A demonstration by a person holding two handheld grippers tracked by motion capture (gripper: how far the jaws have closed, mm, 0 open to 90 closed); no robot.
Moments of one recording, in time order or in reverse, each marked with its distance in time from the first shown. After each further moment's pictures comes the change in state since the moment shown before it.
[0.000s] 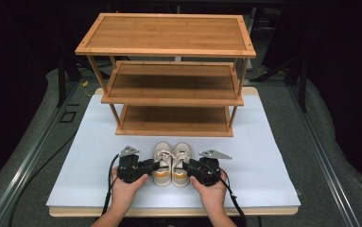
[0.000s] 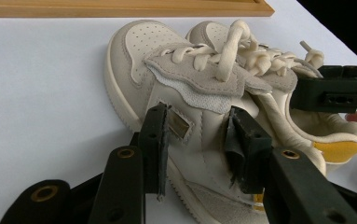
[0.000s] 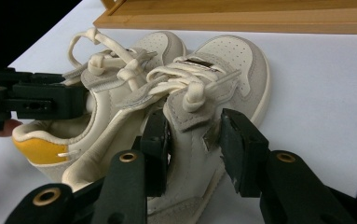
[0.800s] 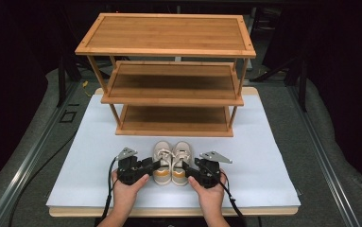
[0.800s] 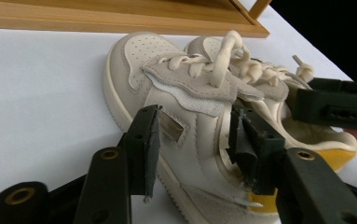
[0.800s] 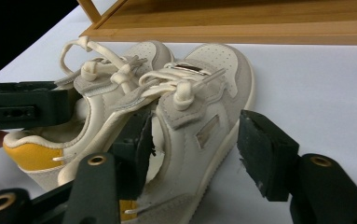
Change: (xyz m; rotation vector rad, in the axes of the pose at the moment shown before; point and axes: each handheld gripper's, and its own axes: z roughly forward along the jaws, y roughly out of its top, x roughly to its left) left arm 0.000 -0.008 0.000 -0.089 -0.004 -0.026; right arm 0.005 -0.005 -0.003 -0.059 -0.070 0.009
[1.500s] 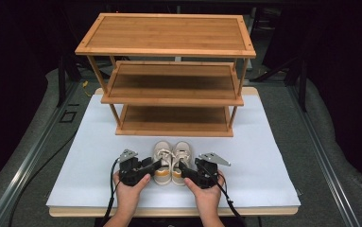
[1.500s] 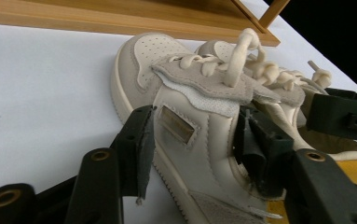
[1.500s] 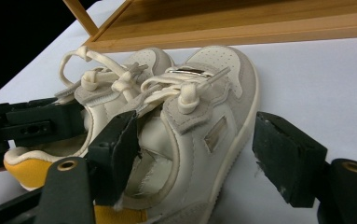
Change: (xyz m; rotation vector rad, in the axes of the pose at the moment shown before) left arm 0.000 -0.008 0.007 -0.044 0.039 -0.036; right arm 0.005 -0.005 0.005 -0.045 -0.007 0.065
